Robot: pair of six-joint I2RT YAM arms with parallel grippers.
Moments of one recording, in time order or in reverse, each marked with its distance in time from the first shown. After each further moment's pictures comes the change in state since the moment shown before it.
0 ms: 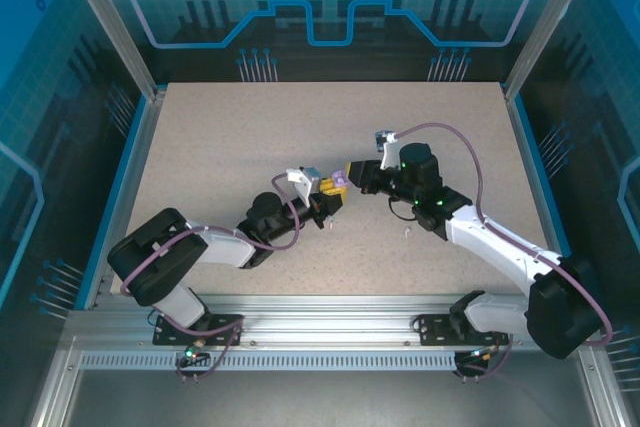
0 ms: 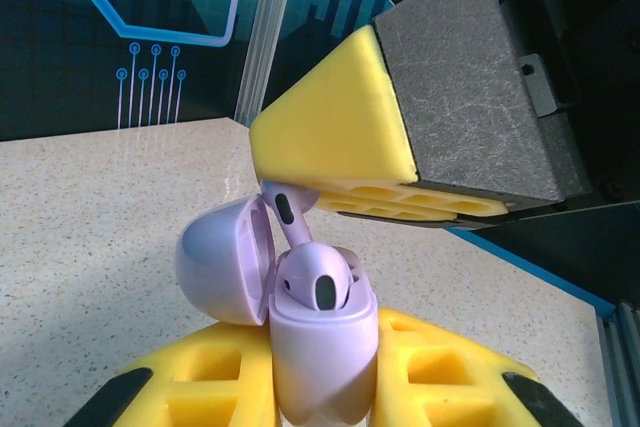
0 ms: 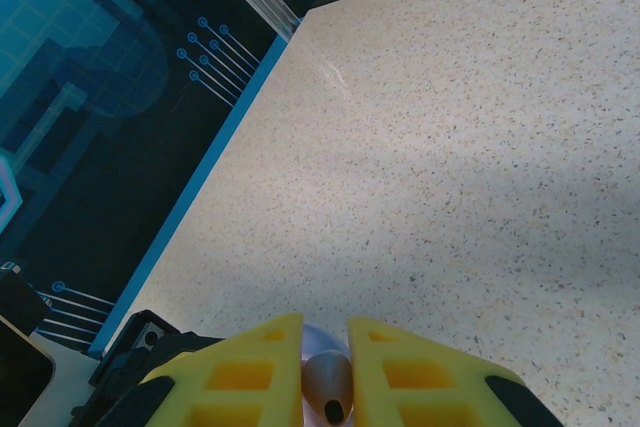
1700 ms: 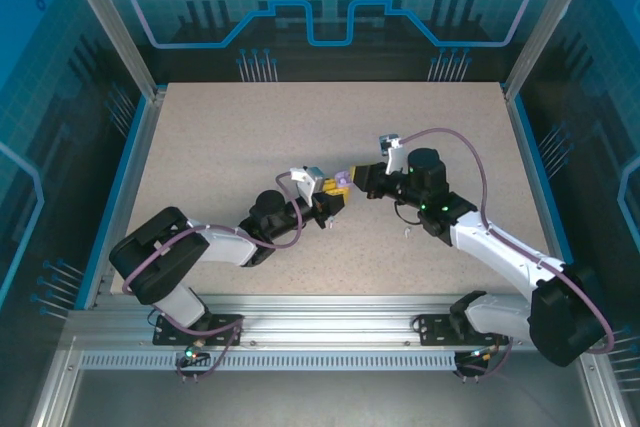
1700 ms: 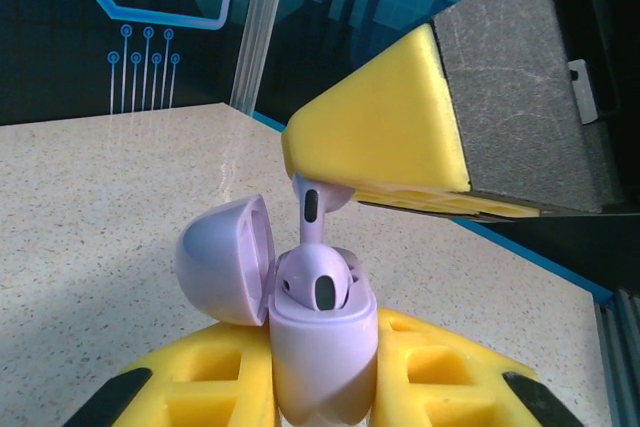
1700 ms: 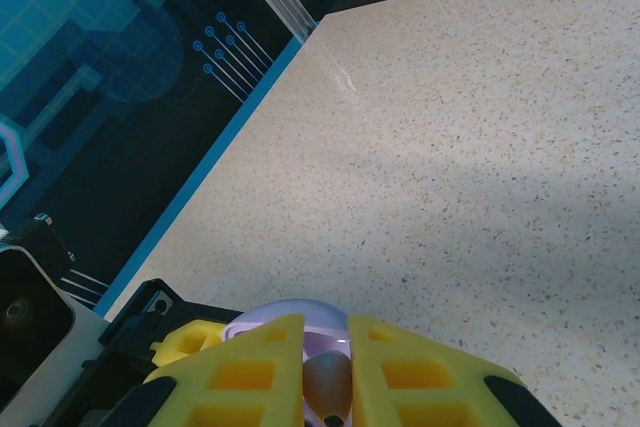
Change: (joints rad) left arm -0.002 0.011 0.026 -0.043 0.022 0.003; right arm -0.038 -0.040 -0.067 0.058 -0.065 -0.081
